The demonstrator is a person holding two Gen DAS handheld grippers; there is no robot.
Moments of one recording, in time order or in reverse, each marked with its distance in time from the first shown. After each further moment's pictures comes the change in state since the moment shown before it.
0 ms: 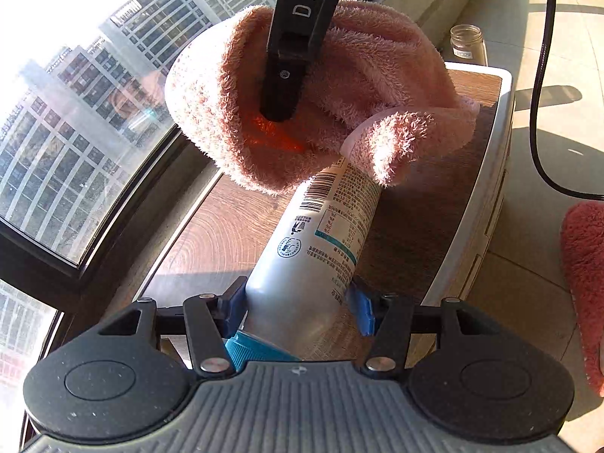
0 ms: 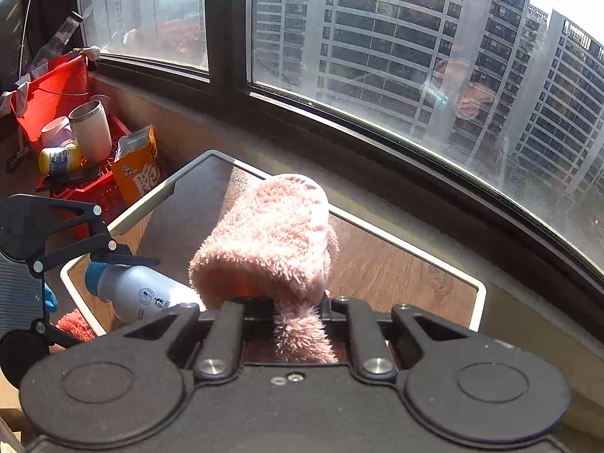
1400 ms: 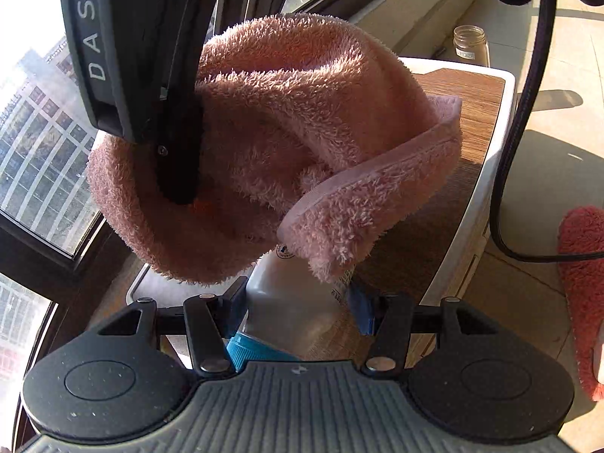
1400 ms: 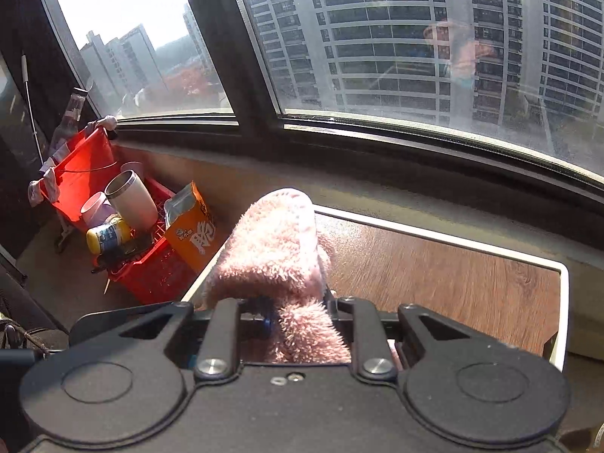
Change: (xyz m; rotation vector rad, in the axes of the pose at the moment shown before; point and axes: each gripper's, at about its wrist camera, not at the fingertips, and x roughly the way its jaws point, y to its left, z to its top) left arm -0.005 0.001 -0.002 -0.024 0.016 -0.018; right arm 0.019 0.017 0.036 0.235 -0.025 0.196
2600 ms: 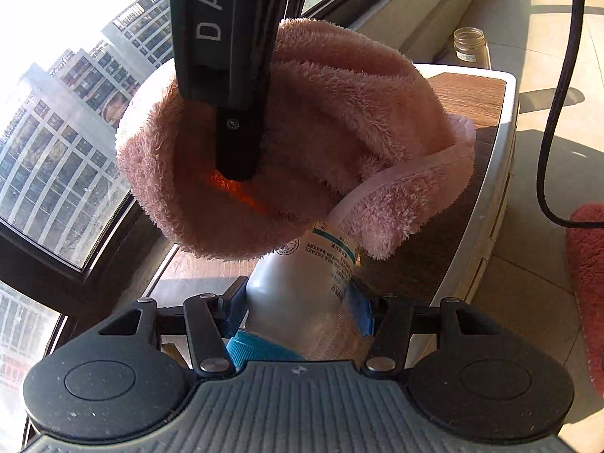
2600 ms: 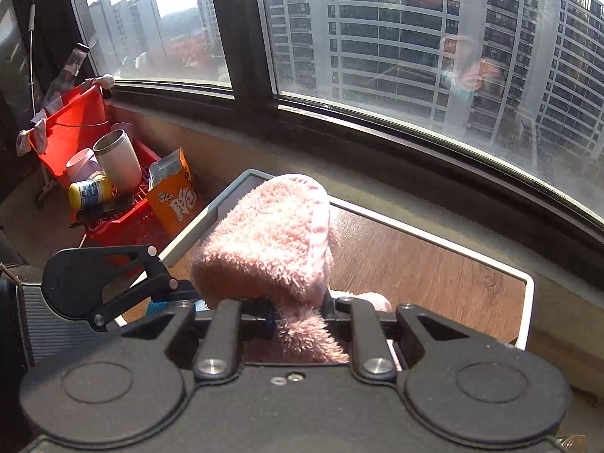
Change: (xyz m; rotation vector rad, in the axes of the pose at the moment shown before) left arm 0.002 0.000 0.008 0.020 -0.027 0.022; right arm -0.019 0.001 -0.015 -0.143 0.039 -0.086
